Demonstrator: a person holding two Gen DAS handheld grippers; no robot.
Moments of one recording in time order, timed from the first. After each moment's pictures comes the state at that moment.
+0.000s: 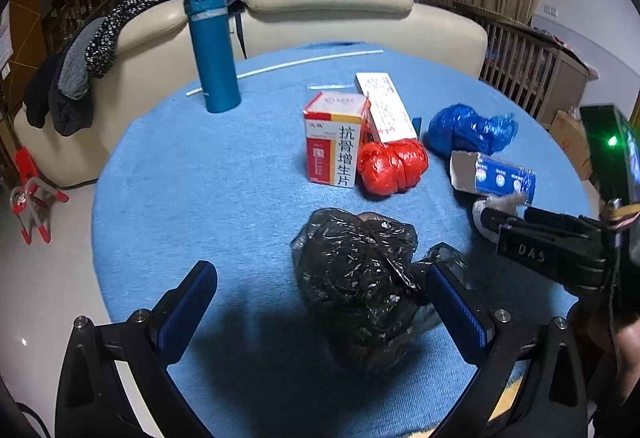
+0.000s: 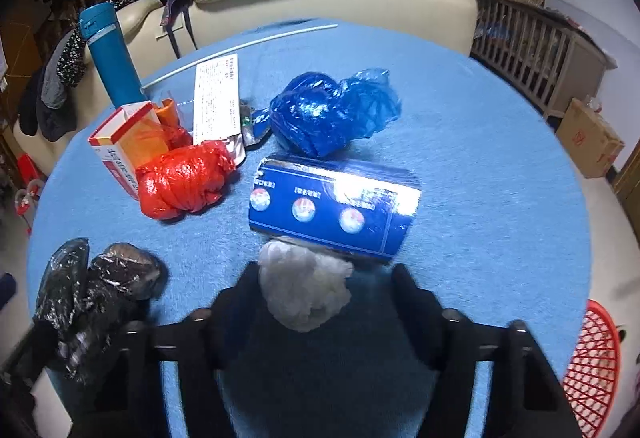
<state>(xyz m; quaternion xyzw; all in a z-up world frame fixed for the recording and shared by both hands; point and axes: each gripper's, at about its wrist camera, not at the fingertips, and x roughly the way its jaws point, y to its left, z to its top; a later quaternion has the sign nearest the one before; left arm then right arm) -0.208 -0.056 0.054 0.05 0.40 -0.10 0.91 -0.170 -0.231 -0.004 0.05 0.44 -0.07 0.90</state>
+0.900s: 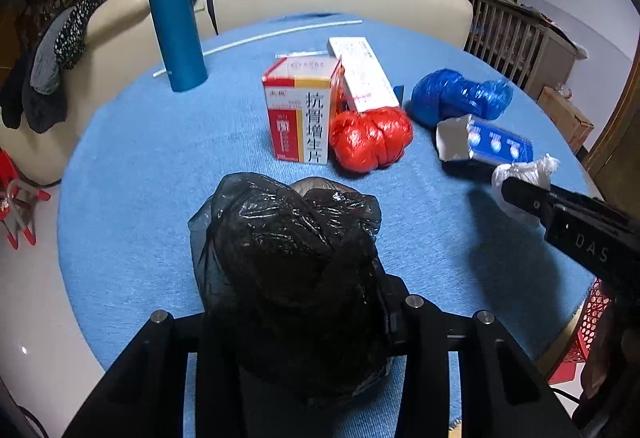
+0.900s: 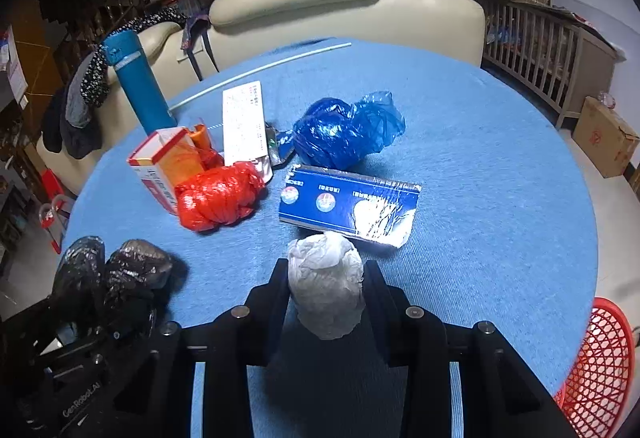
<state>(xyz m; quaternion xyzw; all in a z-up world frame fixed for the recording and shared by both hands) -0.200 -0.070 0.042 0.05 0.43 -0.14 0.89 -0.197 -0.229 0.018 0.08 0.40 -0.03 0.91</state>
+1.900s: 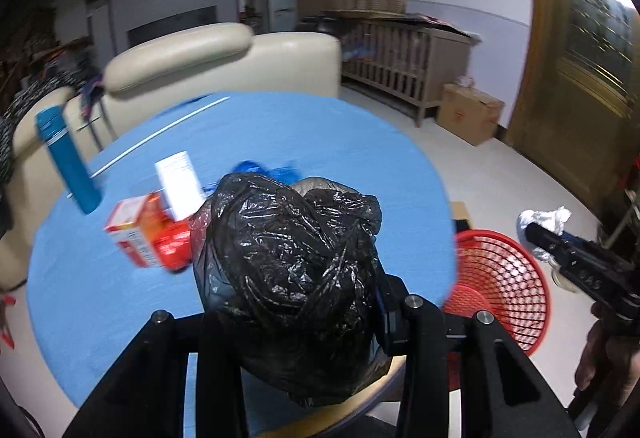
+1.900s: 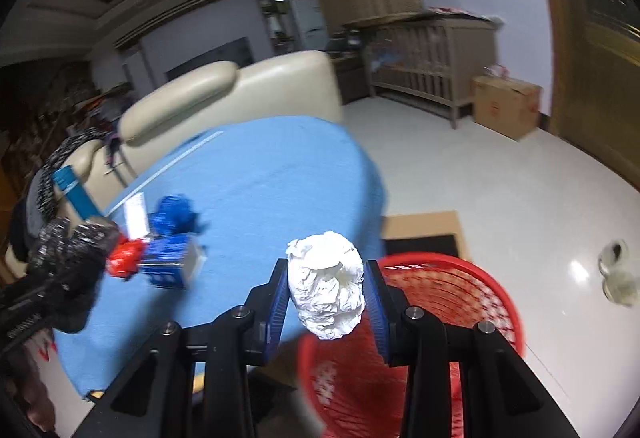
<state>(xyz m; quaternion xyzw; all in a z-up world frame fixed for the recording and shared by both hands) -0.275 -0.204 0.121 0.12 0.34 -0.31 0.88 -0.393 -0.393 0.062 0.18 0.28 -0.20 0.92</state>
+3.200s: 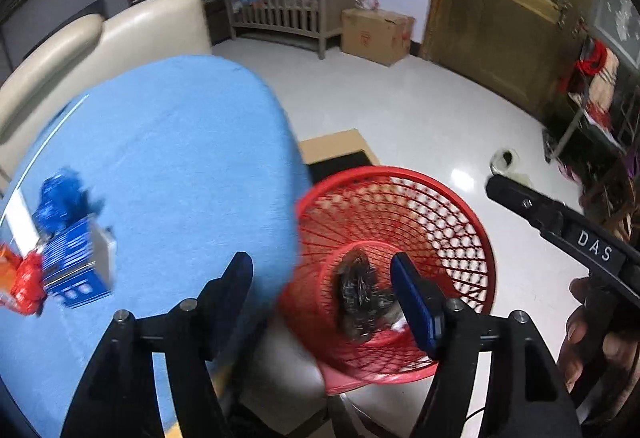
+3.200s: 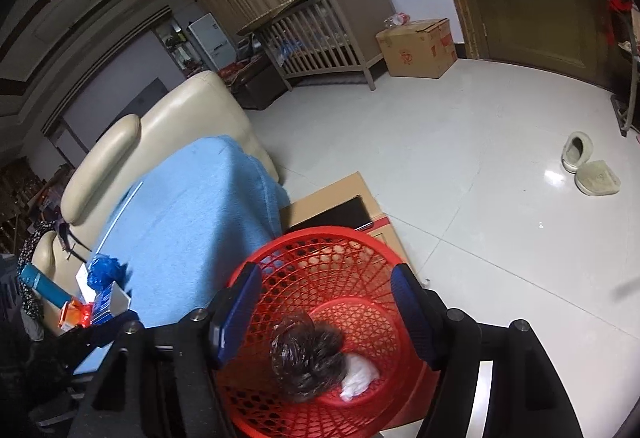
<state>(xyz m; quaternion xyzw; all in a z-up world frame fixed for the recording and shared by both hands) -0.314 -0.348 0.071 0.21 0.40 -0.42 0.79 -0.470 -0.491 0.023 0.33 0.26 -0.29 0.86</state>
